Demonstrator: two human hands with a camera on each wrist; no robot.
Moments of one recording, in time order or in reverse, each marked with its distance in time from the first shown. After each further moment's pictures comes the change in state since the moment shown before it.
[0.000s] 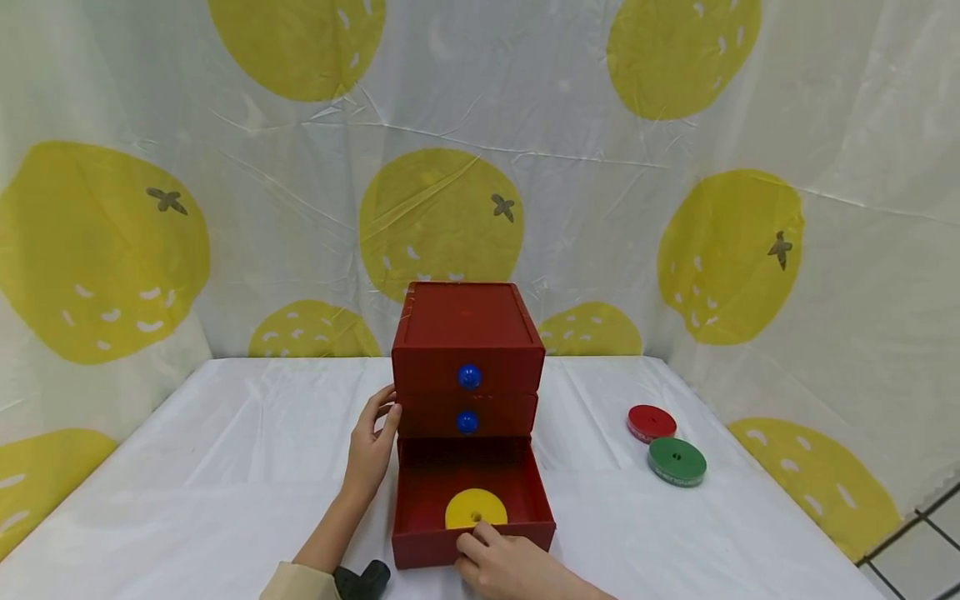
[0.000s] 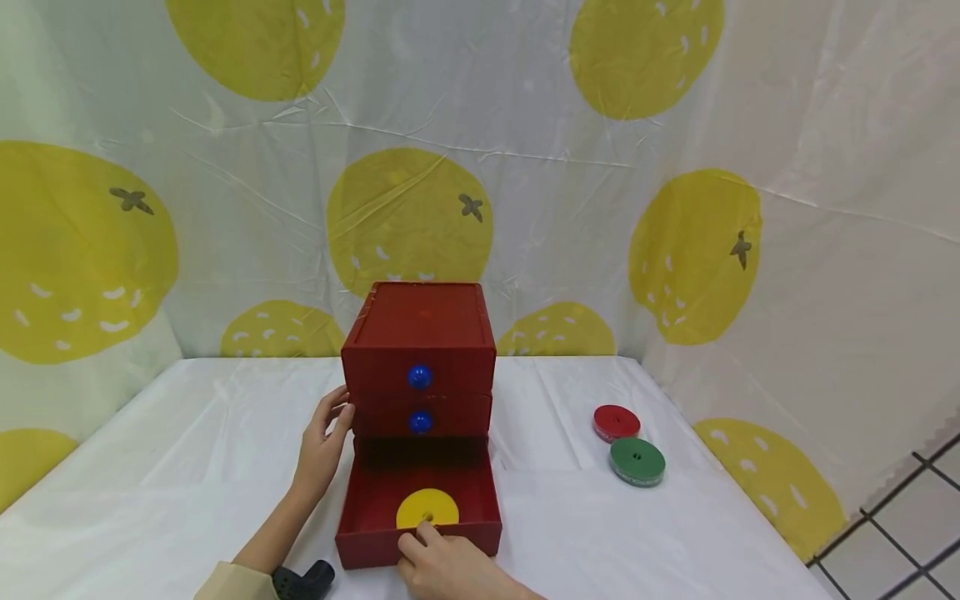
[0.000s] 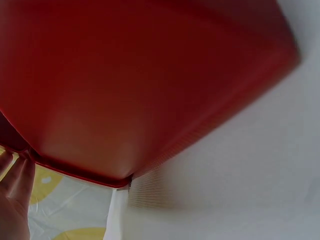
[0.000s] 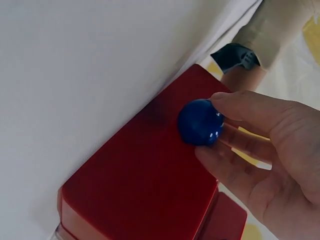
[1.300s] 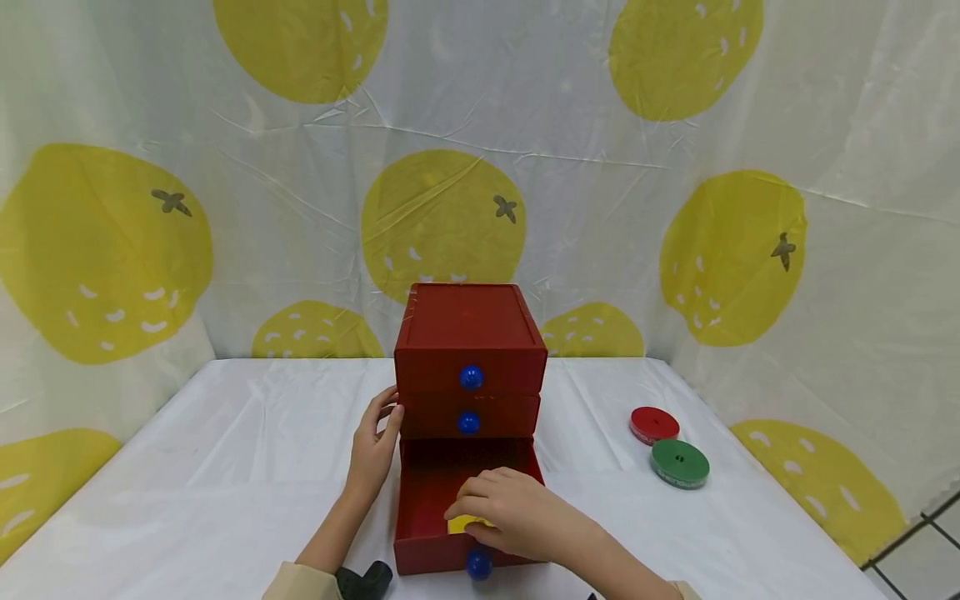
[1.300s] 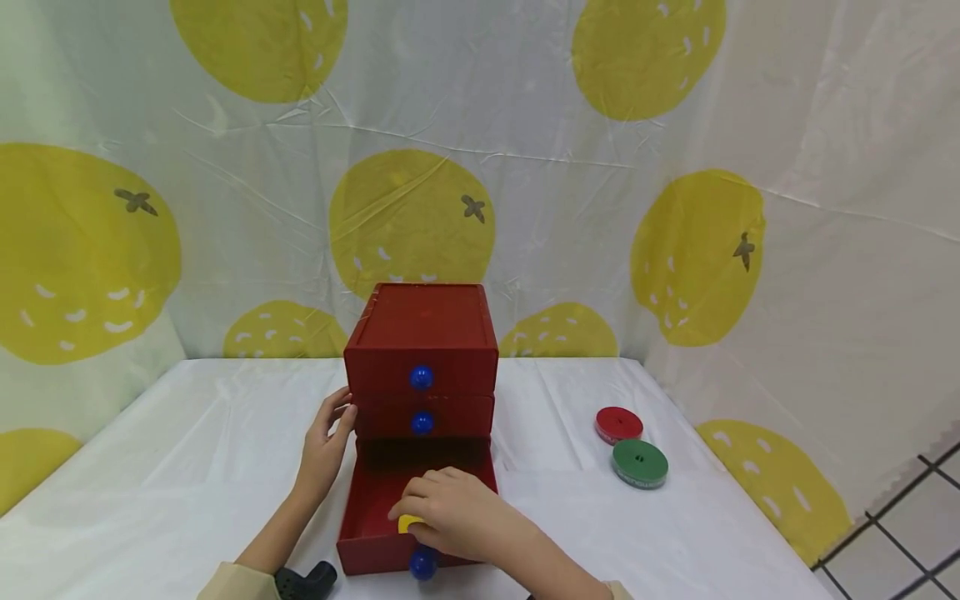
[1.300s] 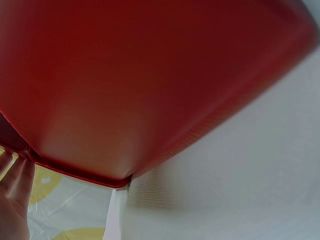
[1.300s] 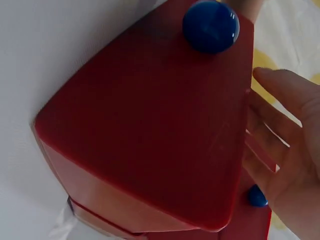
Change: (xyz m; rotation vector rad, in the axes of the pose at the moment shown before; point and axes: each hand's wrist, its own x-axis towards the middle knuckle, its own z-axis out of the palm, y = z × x) left_hand -0.003 0.008 0.000 -0.006 0.000 -0.016; right_hand 0.011 0.041 -0.009 0.233 0.328 0.032
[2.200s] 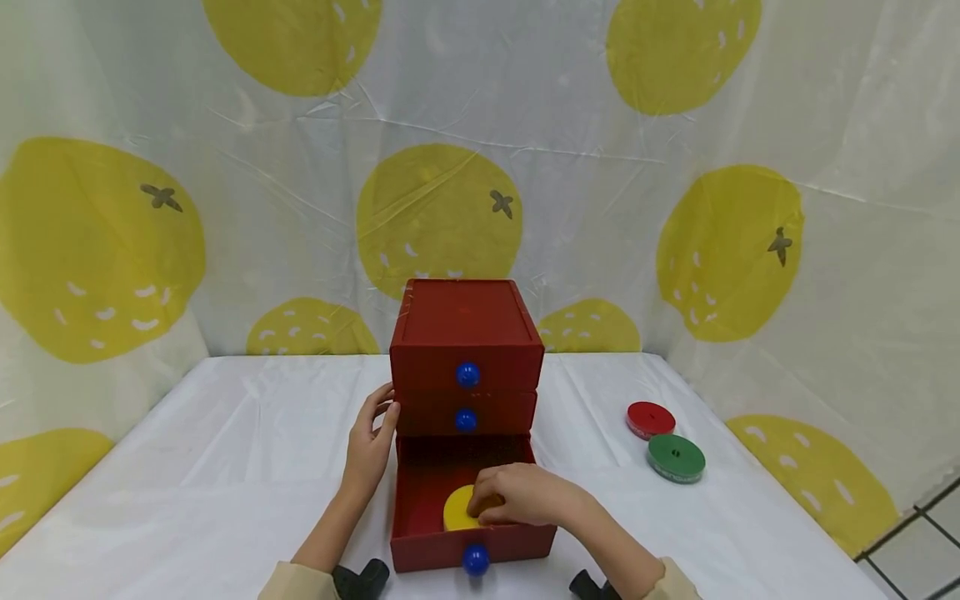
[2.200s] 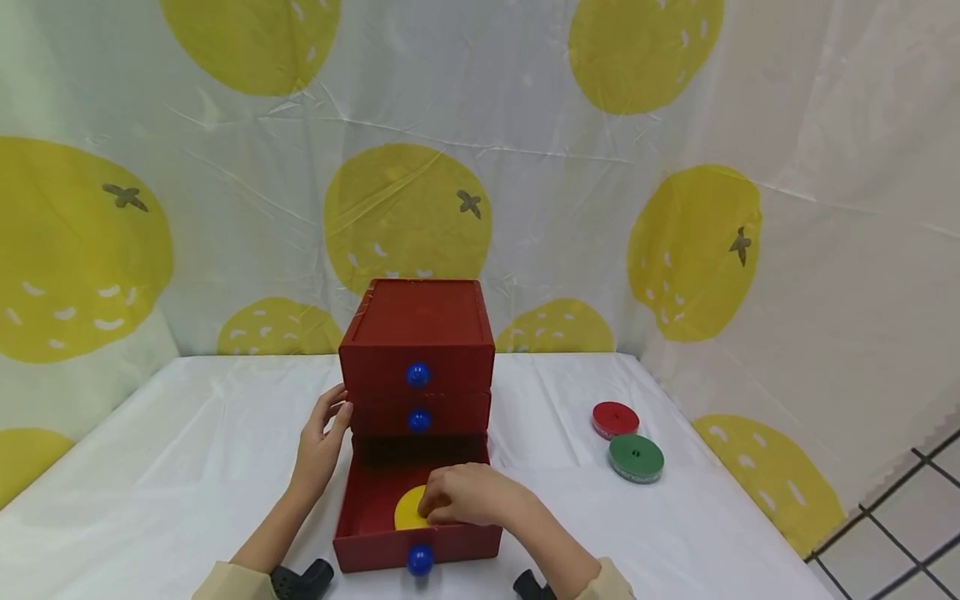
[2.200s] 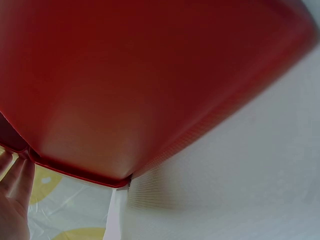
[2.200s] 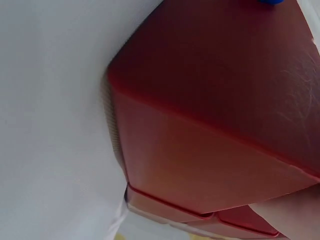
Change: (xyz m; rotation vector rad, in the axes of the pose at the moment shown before) left_hand -0.001 0.004 -0.001 -0.002 0.001 -0.008; right_hand -0.002 0.037 0.018 0.318 -0.301 0.309
